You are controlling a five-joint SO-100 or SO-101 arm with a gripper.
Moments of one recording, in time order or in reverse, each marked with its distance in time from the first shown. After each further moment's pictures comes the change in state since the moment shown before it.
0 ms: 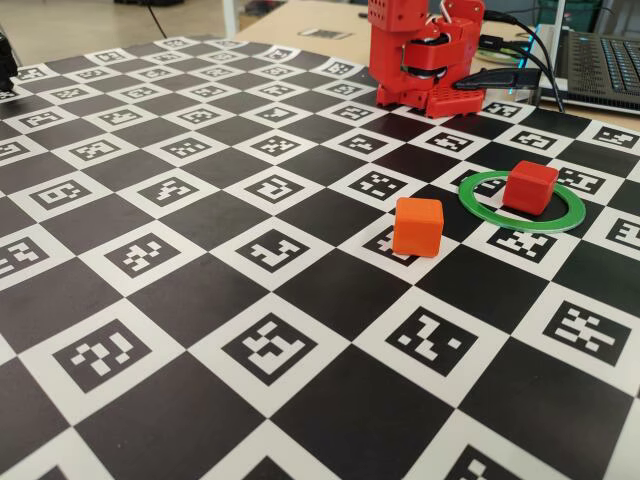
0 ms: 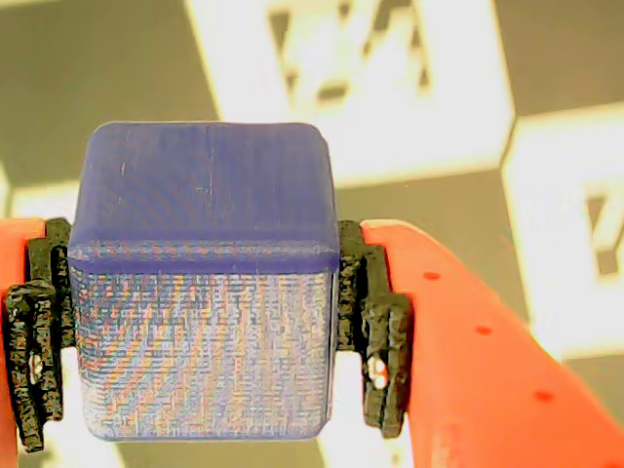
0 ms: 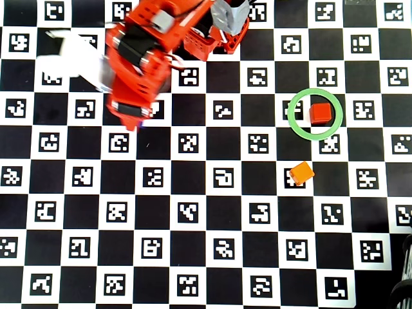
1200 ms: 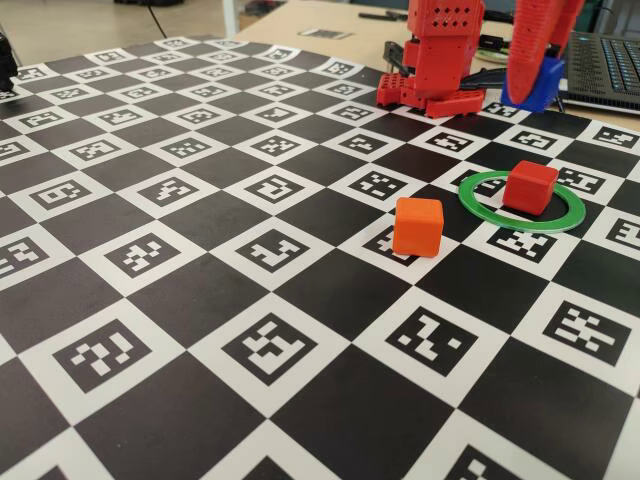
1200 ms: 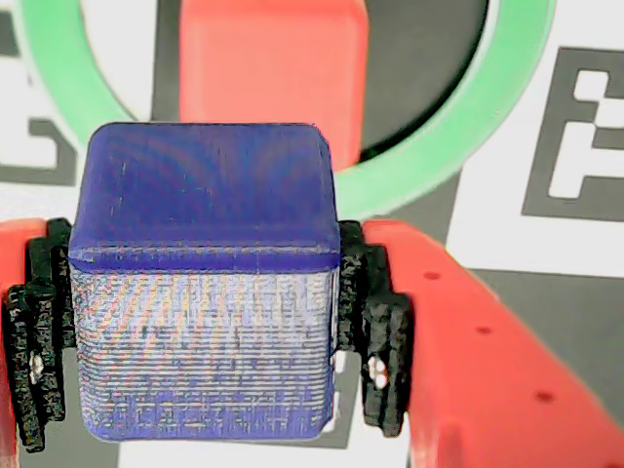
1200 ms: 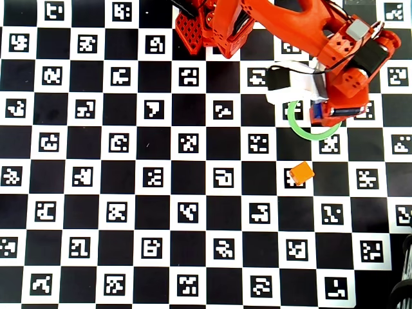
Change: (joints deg) arm -67.2 -17.6 -0.7 -9.4 48.1
